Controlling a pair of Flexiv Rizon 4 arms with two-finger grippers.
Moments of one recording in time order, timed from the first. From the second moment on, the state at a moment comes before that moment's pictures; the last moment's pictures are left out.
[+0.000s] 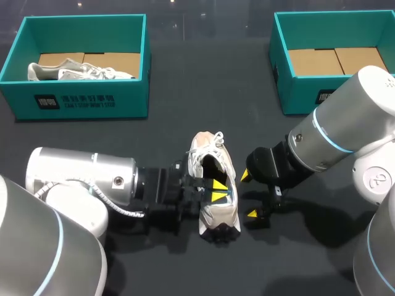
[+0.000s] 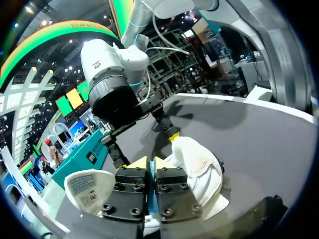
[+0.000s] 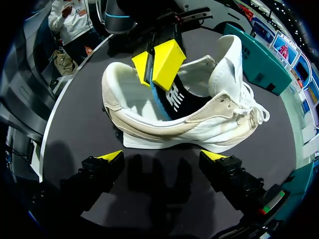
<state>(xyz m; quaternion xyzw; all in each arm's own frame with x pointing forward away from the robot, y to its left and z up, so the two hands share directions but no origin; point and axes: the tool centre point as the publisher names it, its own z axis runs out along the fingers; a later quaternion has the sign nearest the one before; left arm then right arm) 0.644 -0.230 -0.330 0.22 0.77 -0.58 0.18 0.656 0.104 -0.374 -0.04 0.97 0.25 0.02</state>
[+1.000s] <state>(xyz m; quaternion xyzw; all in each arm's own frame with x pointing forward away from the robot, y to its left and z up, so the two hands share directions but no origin) 0.639 -0.225 -0.302 0.23 0.78 -0.57 0.13 0.656 0.104 -0.374 -0.04 0.97 0.25 0.02</state>
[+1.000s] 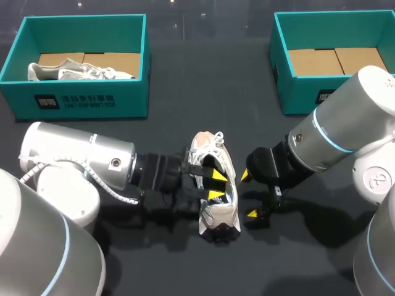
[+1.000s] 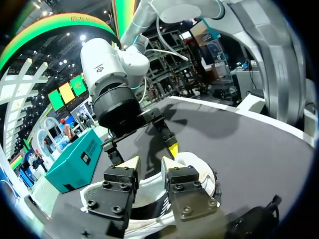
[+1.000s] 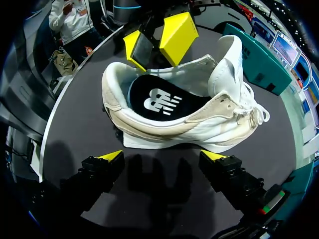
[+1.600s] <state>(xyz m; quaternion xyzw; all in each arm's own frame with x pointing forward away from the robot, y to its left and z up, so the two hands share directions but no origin) 0.633 -0.202 -0.295 0.29 0.80 -0.52 0.08 0.656 0.098 -0.377 -0.04 0.97 0.24 0.01</state>
